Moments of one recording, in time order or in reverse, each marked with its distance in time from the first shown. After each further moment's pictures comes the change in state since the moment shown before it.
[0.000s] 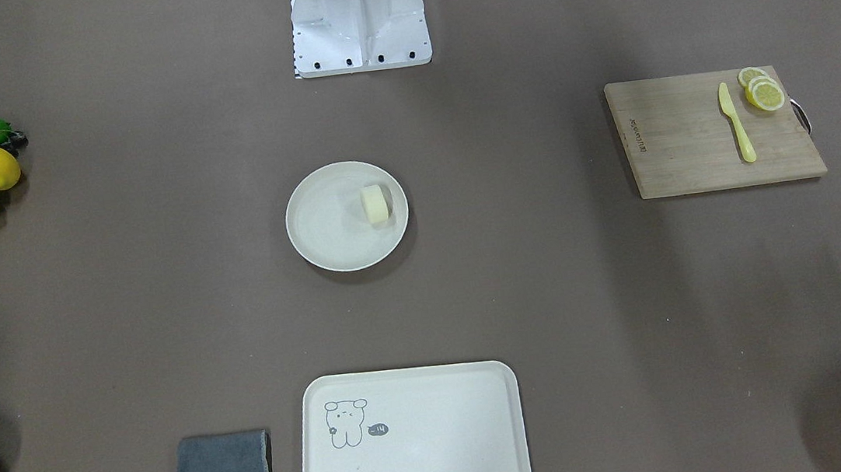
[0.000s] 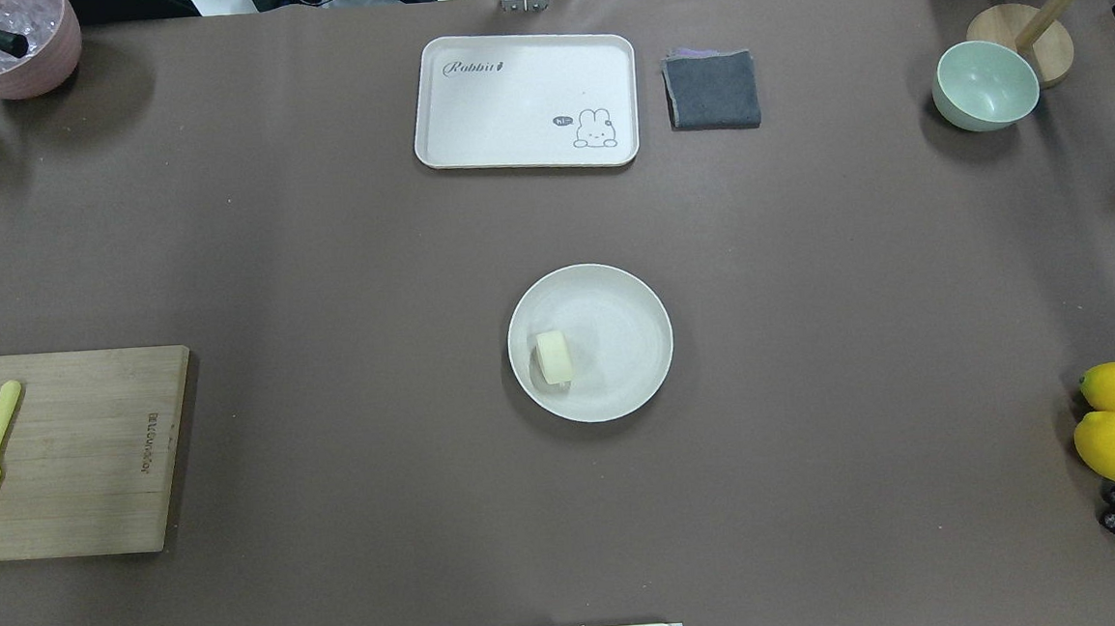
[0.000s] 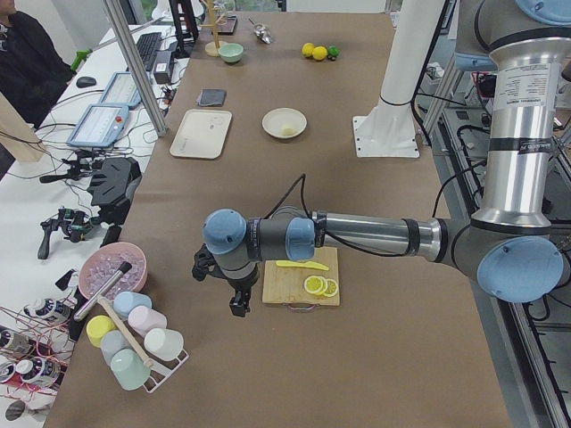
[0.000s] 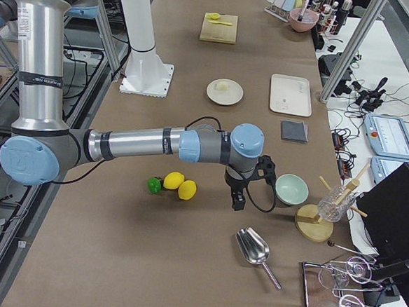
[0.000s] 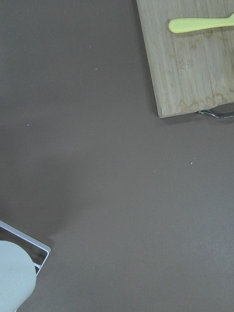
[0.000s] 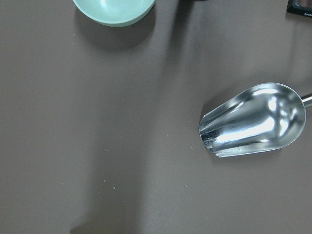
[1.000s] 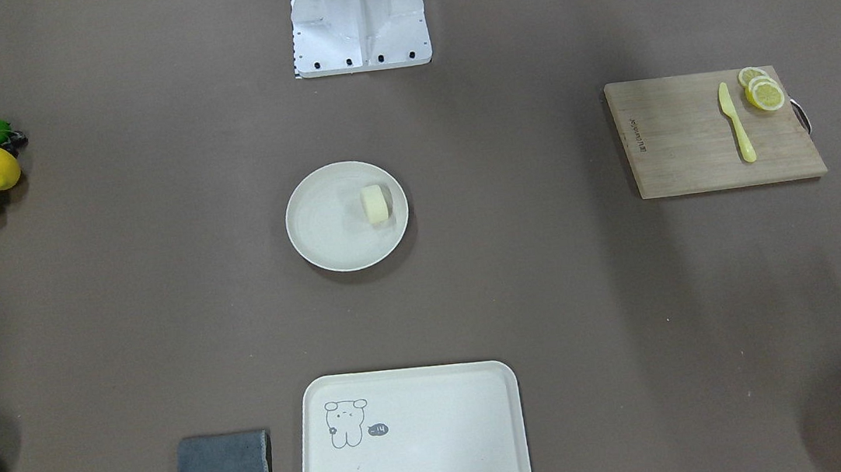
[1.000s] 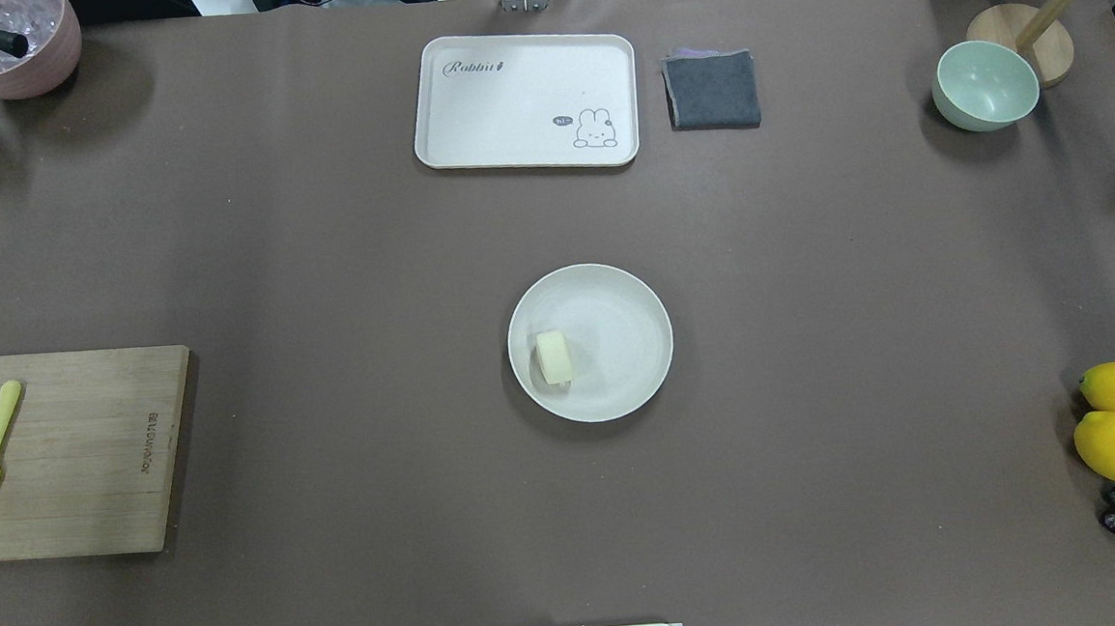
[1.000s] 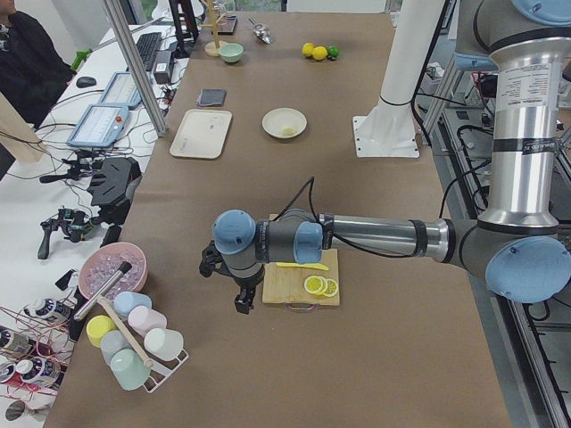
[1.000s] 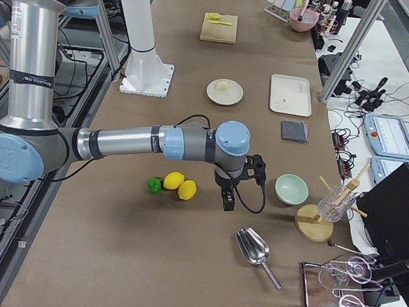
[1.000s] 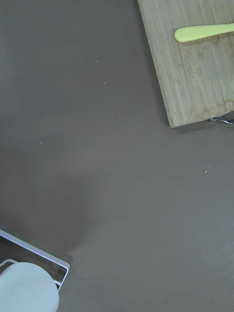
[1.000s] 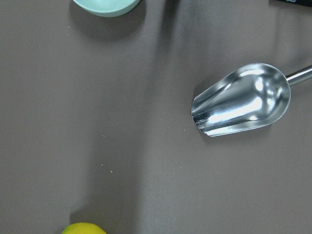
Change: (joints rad) left arm 0.020 0.070 -0.041 -0.068 -0.023 0.000; right arm 0.031 -0.074 0.070 -0.006 -0.003 0.003
